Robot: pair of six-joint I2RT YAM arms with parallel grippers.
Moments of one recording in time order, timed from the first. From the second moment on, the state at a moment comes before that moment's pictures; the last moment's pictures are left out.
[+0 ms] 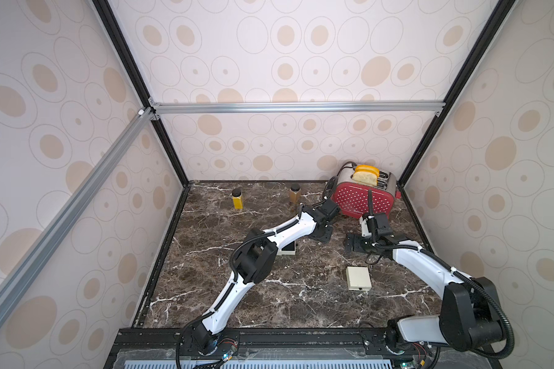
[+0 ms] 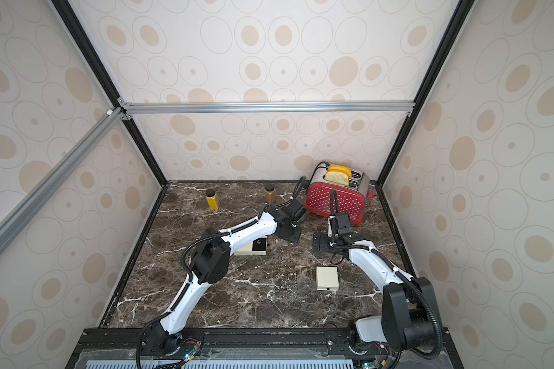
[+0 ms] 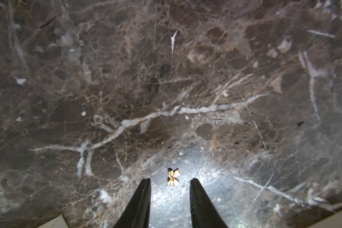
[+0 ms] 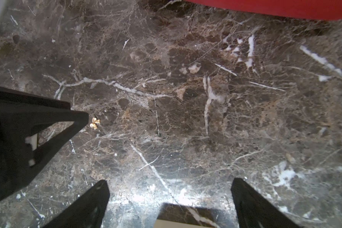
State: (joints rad) left arm -0.84 2.41 2.12 -0.89 -0.09 -0.39; right arm 0.30 1.36 0.83 -0.47 -0.05 0.29
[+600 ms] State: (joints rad) left arm -0.85 2.48 2.18 -0.92 -0.10 -0.37; right arm 0.30 1.44 0.83 -0.44 -0.12 0.29
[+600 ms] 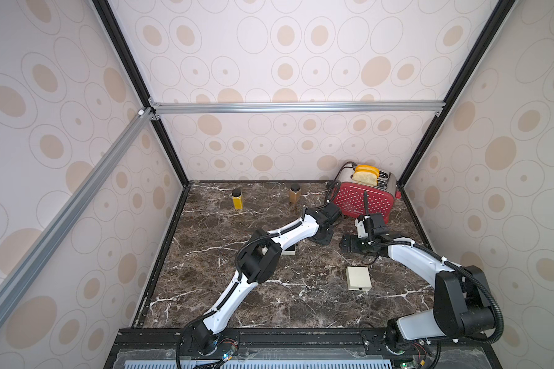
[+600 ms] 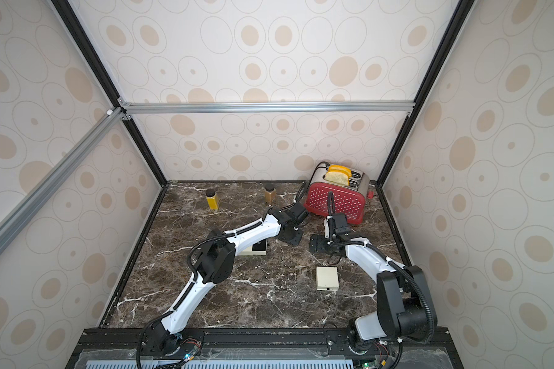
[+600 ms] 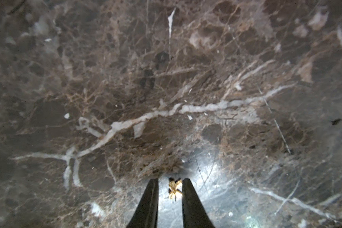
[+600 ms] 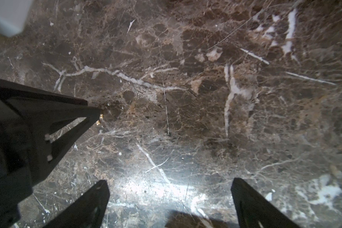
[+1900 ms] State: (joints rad) left arm -0.59 2.06 1.60 -0.37 0.61 -1.00; right arm 0.29 1.31 0.61 0.16 -0.59 0.37
